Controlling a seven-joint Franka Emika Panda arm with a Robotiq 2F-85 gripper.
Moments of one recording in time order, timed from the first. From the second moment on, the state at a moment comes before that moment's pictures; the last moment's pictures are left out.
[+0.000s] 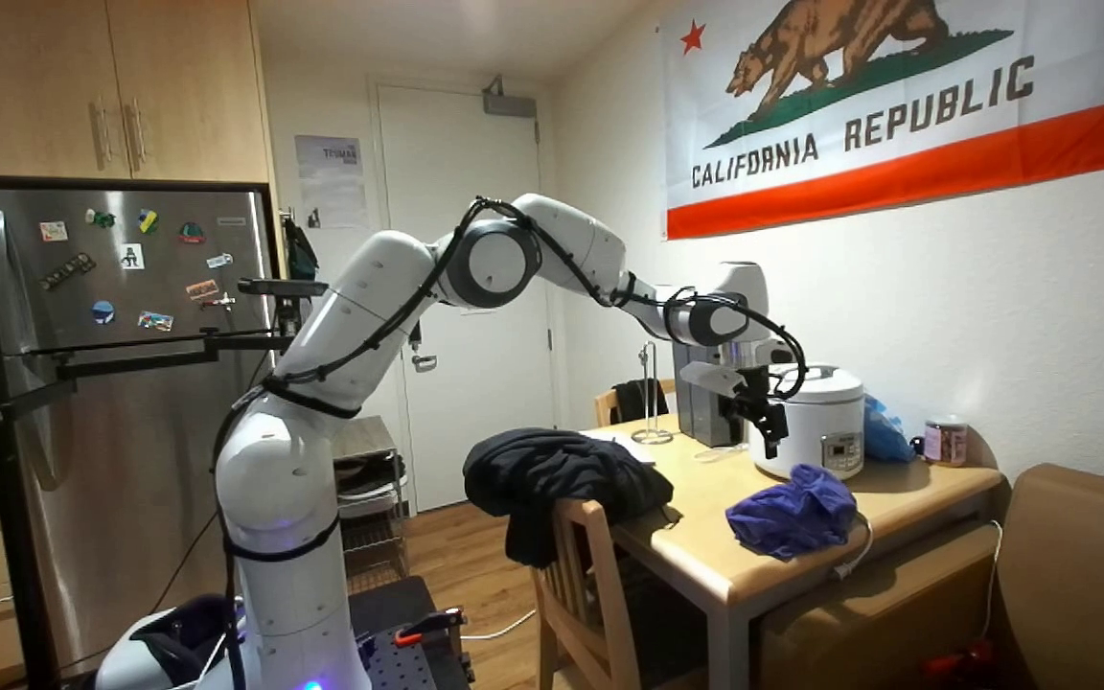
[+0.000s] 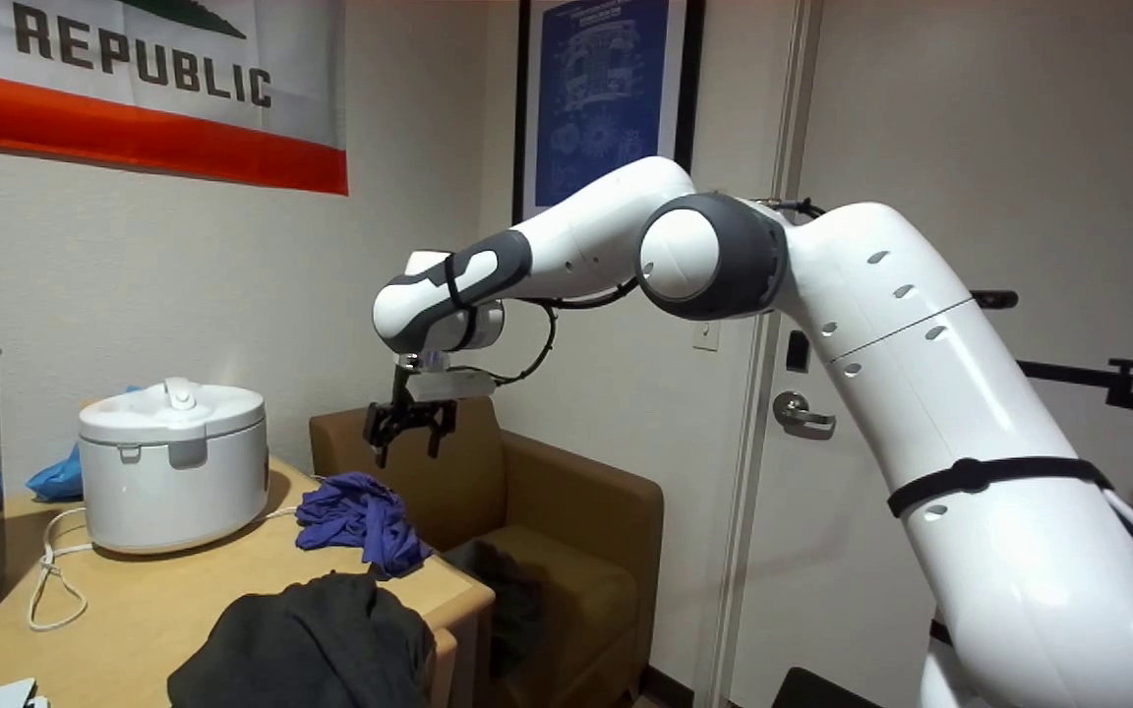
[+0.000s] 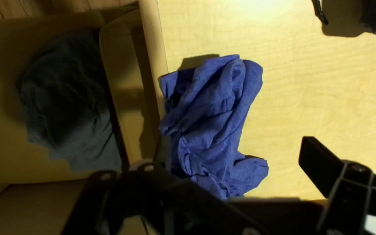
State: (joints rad) arm -0.04 0.63 -0.03 -1.40 0.07 2.18 0.03
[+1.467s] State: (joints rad) arm -0.07 1.00 0.01 -1.05 0.07 2.12 0.00
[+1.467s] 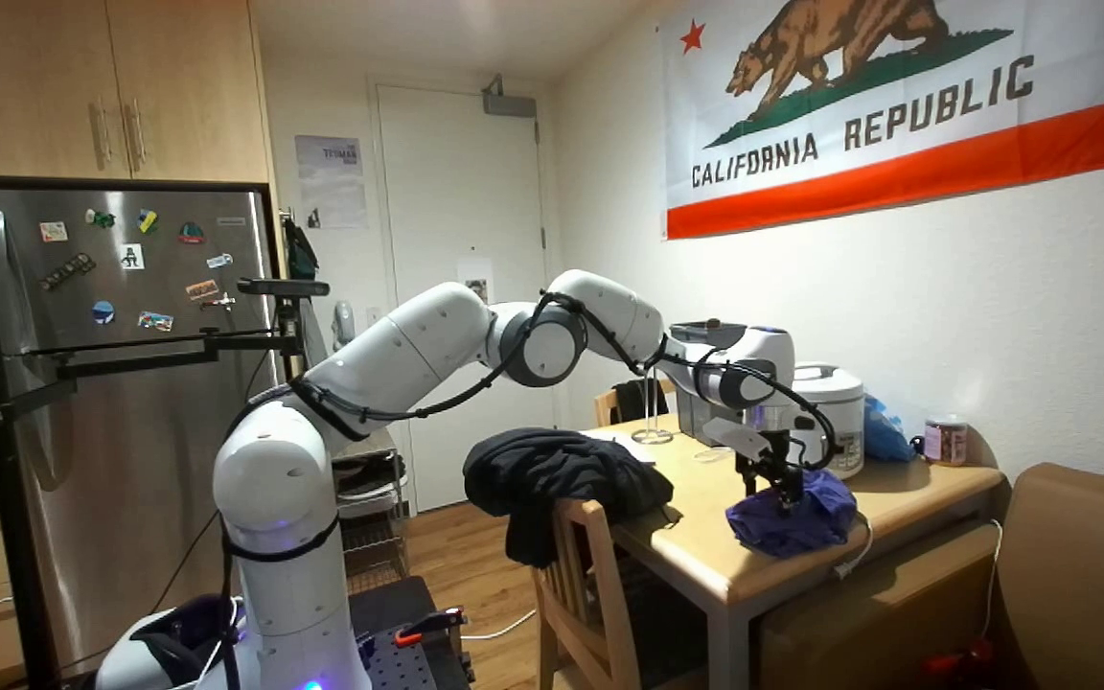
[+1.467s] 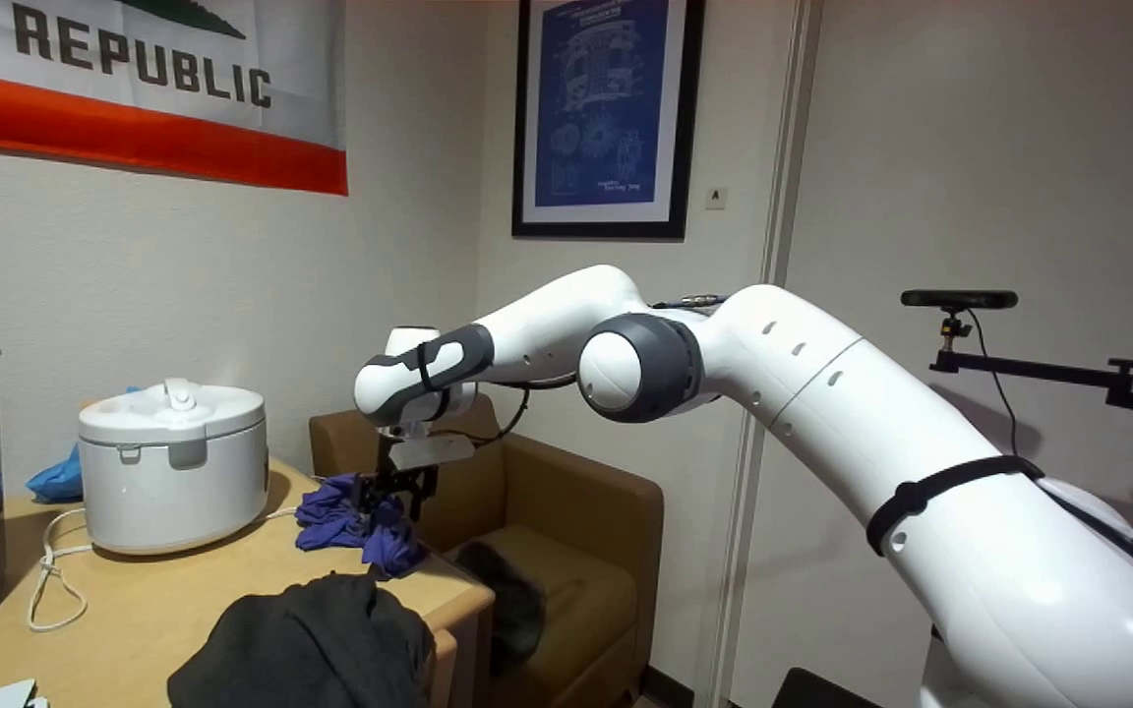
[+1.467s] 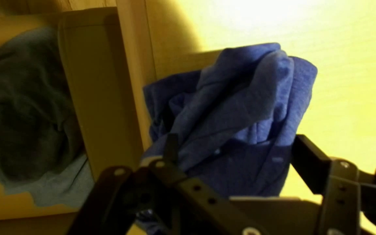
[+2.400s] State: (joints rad) arm -0.08 1.04 0.01 -0.95 0.07 2.09 0.00
